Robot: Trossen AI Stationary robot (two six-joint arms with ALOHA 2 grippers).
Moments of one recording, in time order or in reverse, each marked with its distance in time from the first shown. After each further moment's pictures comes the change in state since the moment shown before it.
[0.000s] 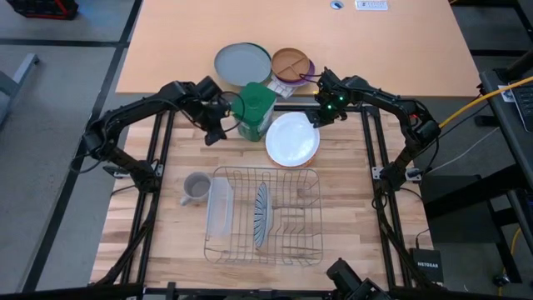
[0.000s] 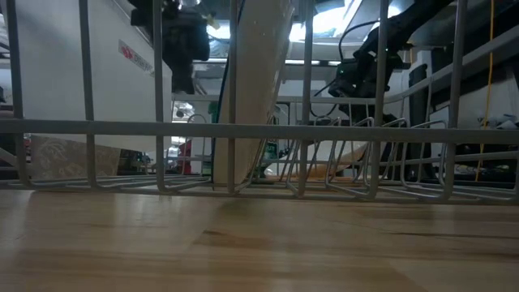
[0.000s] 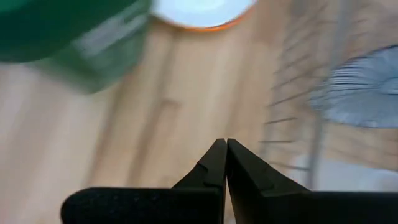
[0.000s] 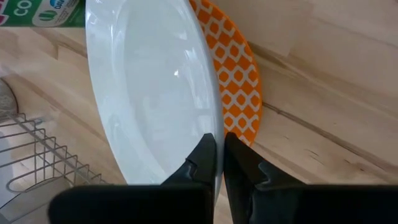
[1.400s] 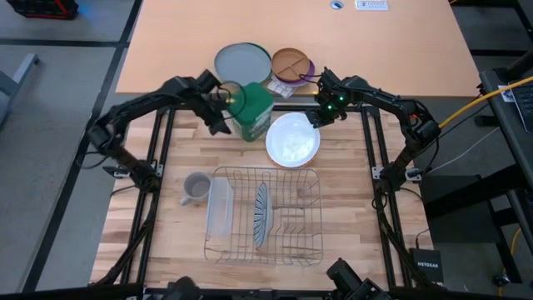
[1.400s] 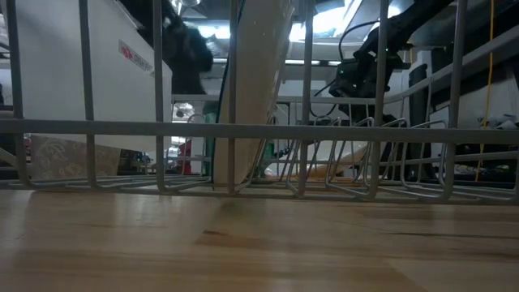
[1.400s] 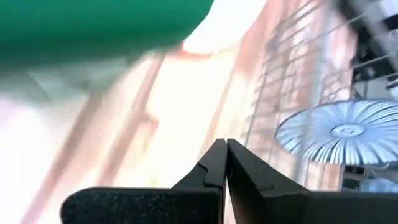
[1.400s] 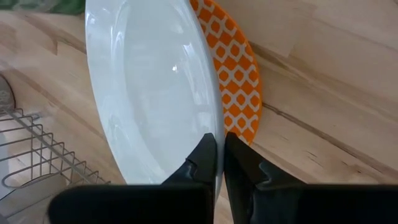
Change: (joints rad) left arm 0.109 0.078 -0.001 0.071 0.197 -0.111; right arm 0.000 0.000 -0.001 -0.001 0.000 -0.027
